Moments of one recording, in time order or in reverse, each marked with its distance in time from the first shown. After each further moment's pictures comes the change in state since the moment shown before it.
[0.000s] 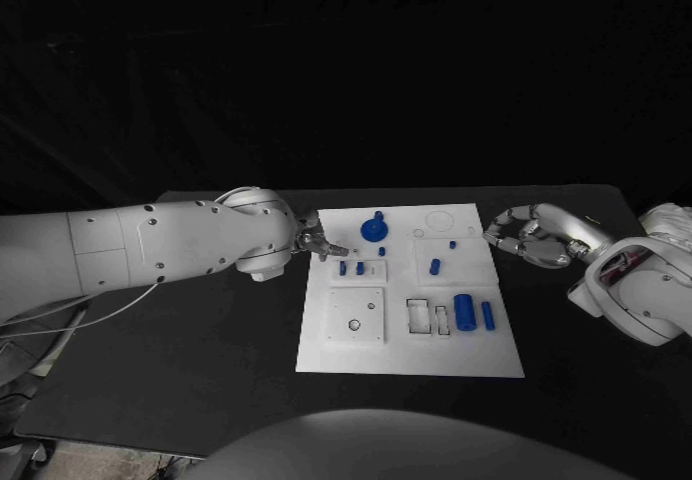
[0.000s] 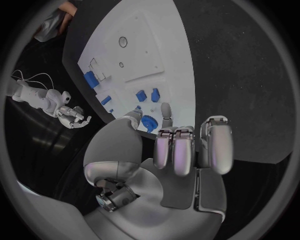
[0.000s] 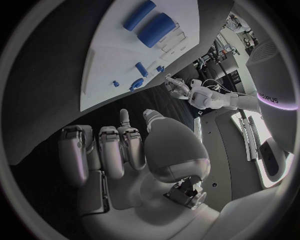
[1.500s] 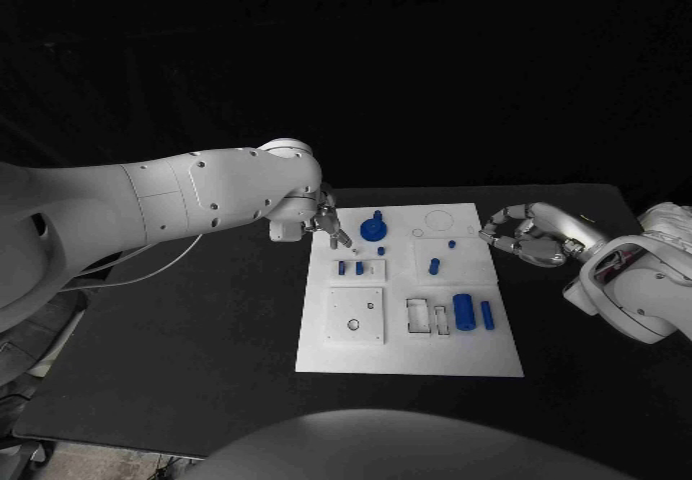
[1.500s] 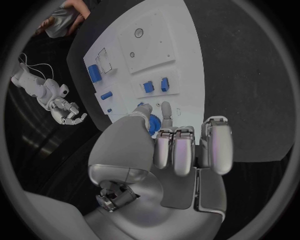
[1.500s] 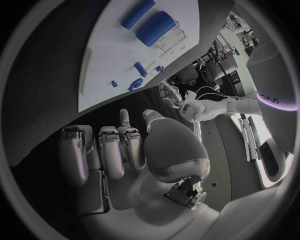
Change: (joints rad) left arm 0.091 0.223 0.000 -0.291 0.175 0.325 -0.063; left_hand 0.236 0.067 -0.123 -0.001 0.231 0.035 -0.012 -0.014 -0.096 0.000 0.000 0.000 0.000 0.000 0.000 0.000 0.000 0.000 0.000 0.000 0.009 0.000; right arm 0.000 0.012 0.000 -0.004 0.000 -0.002 0.002; right_hand 0.004 0.004 0.000 0.000 0.000 0.000 0.000 0.000 -0.001 0.000 0.000 0.000 0.000 0.000 0.000 0.000 0.000 0.000 0.000 0.000 0.000 0.000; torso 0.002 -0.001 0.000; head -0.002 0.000
